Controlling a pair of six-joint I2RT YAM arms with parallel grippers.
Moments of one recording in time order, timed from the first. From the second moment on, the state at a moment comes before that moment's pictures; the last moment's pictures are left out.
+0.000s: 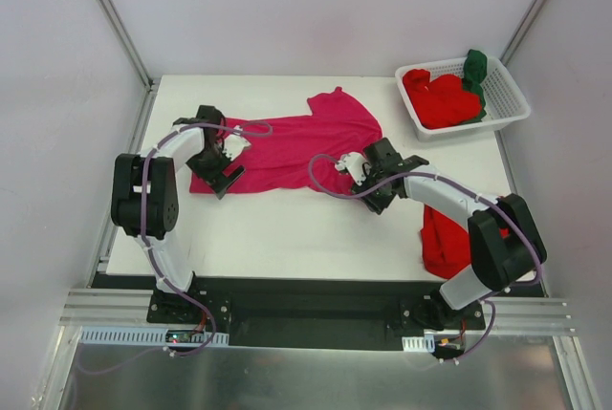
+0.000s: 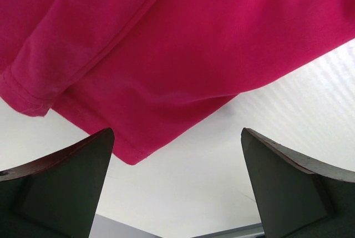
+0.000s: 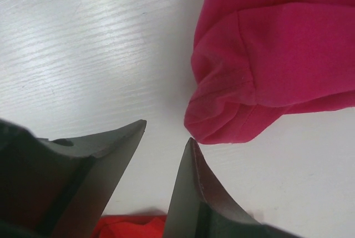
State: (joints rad) left arm -0.11 1.84 1.27 -0.86 0.06 0.65; right arm 0.54 1.55 0.99 -0.62 -0.06 -0.44
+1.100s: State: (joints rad) left arm -0.08 1.84 1.20 -0.86 0.05 0.69; right arm 0.54 1.62 1.01 -0.56 0.08 -0.54
